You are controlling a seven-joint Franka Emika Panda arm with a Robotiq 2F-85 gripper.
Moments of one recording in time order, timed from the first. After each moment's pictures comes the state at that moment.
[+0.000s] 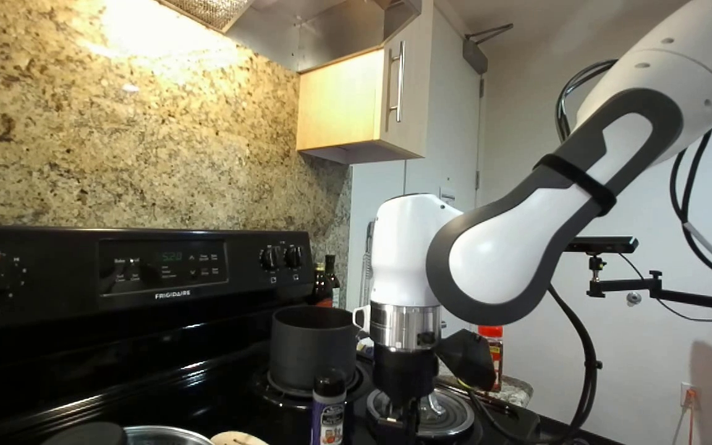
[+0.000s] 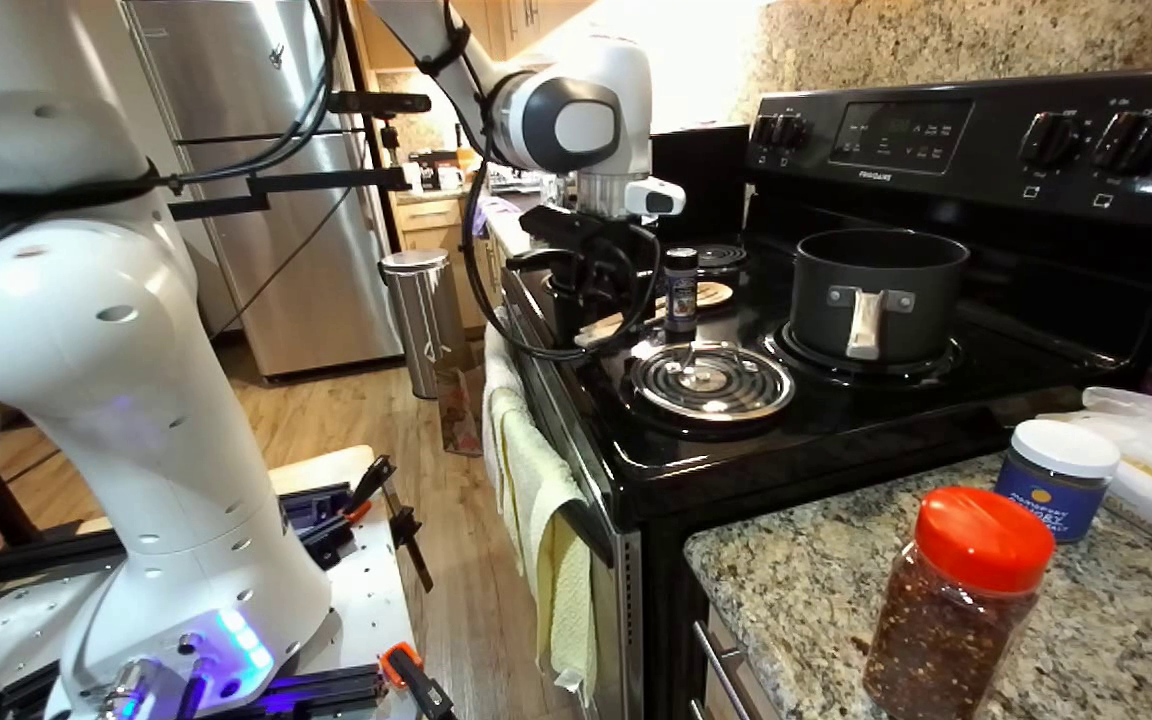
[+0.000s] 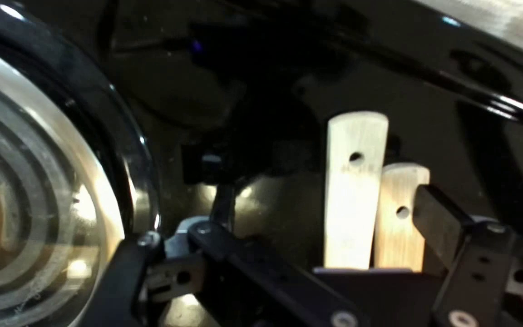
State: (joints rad) arm 0.12 -0.01 0.09 -2.41 0.08 2.38 0.02
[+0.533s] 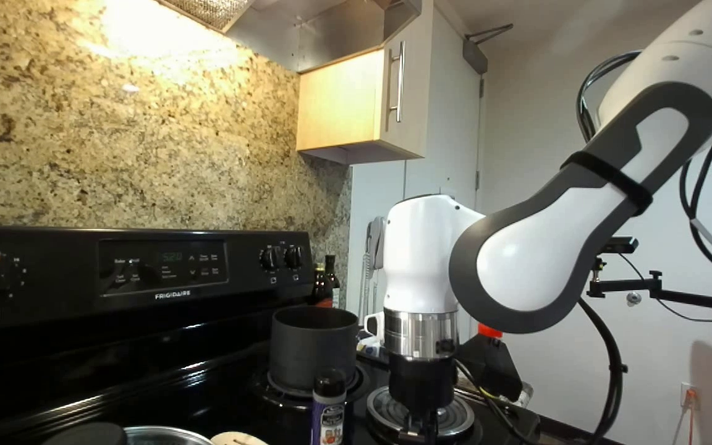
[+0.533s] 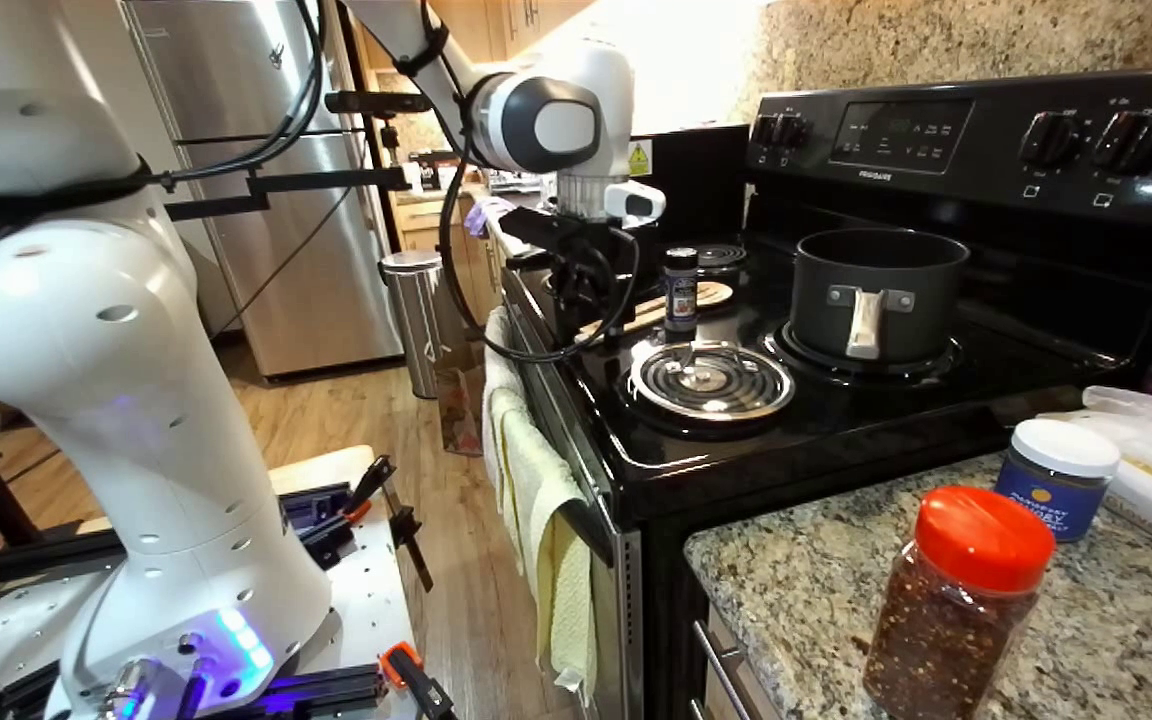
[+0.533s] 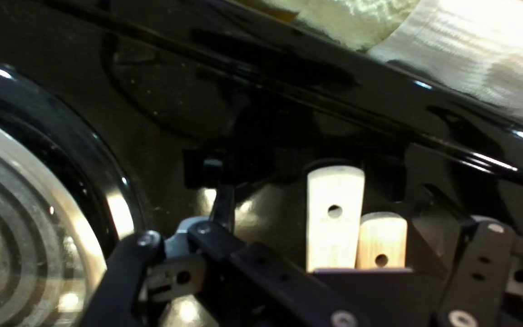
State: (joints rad) arm 0.12 -0.06 0.12 -2.46 0.08 2.37 0.04
